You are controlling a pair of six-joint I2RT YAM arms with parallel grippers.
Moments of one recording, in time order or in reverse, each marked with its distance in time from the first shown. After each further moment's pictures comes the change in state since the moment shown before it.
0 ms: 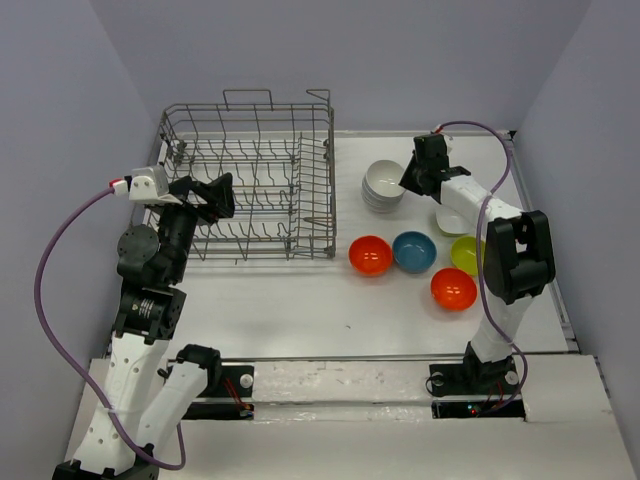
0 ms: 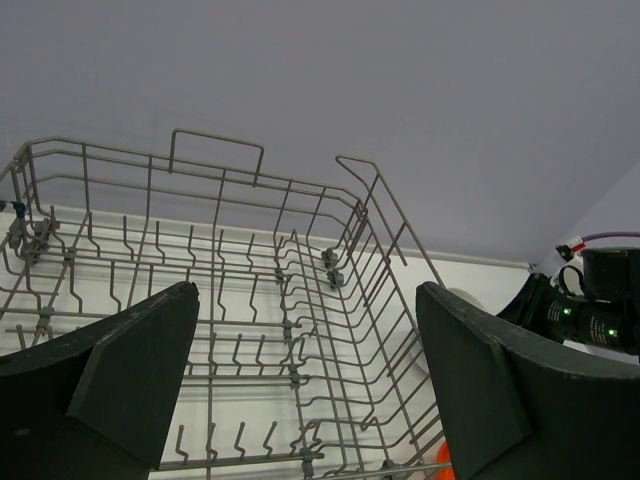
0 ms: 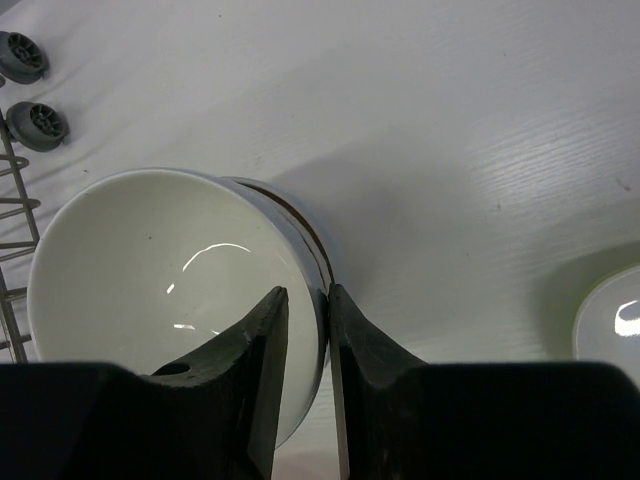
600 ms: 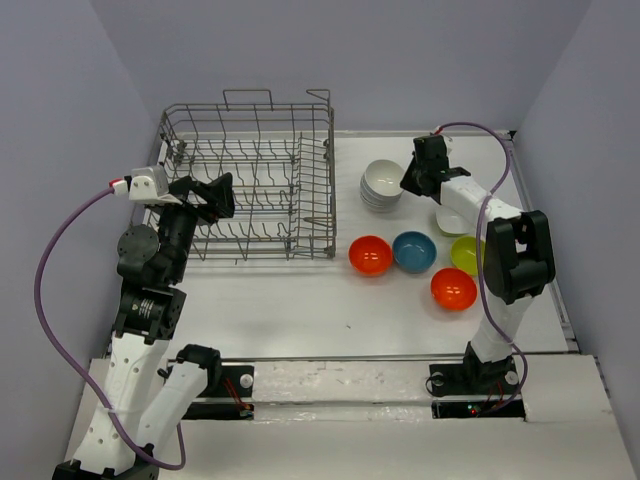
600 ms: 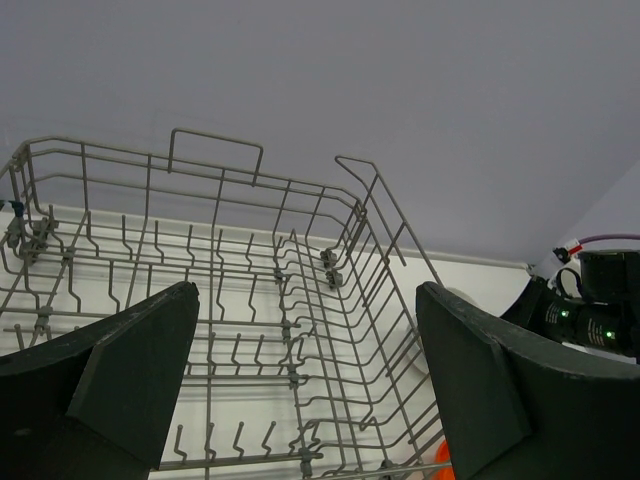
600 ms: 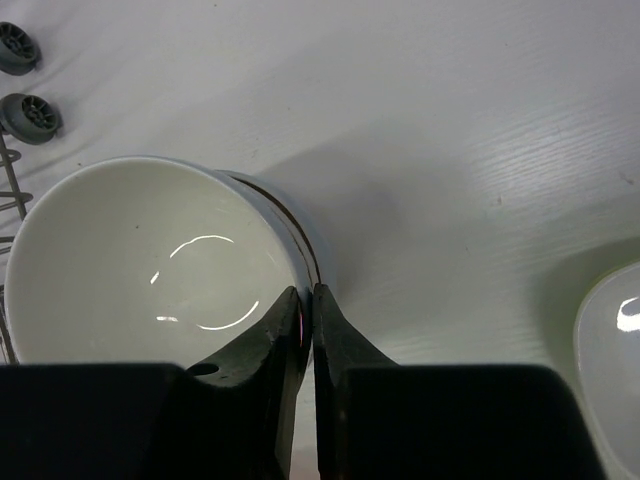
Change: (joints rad) left arm 0.000 0.000 0.000 0.000 0.000 -0.003; right arm 0.000 0.000 -0.005 -0.001 -0.004 0.000
